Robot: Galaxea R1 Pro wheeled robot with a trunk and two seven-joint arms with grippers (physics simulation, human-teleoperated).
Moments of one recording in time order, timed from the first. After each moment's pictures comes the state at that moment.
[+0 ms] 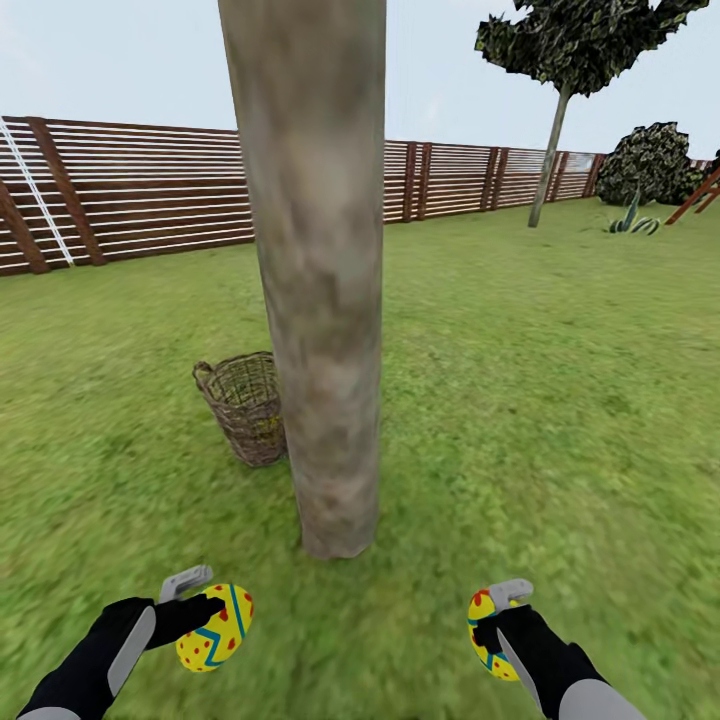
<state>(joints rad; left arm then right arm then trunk) -0.45 0.18 0.11 -0.71 0.32 0.61 -0.09 -0.55 -0.03 0.03 -0.44 0.17 0.45 -0.08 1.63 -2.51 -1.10</state>
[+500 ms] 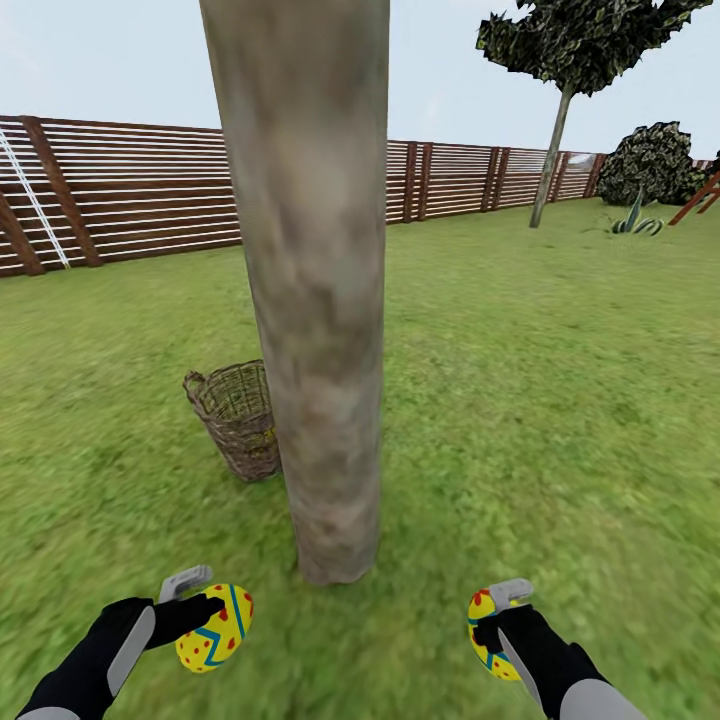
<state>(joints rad) -0.45 0.18 0.11 -0.71 0.32 0.61 -0.09 -0.55 -0.03 0.03 -0.44 0.17 0.45 -0.07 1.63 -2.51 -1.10</state>
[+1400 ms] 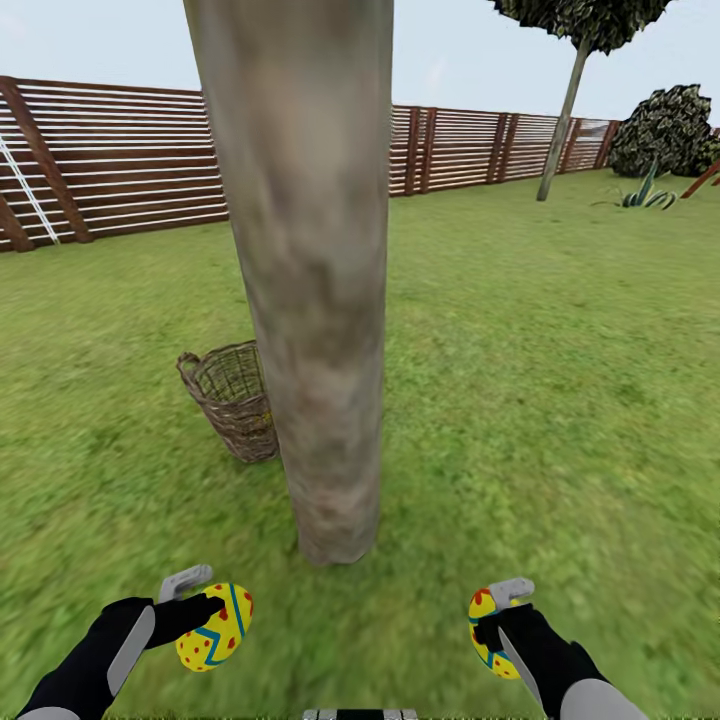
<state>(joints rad) -0.45 0.18 0.11 -0.71 0.32 0.61 -0.09 -0.55 -0.03 0.03 -0.45 0.16 0.45 -0.08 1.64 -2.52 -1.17</state>
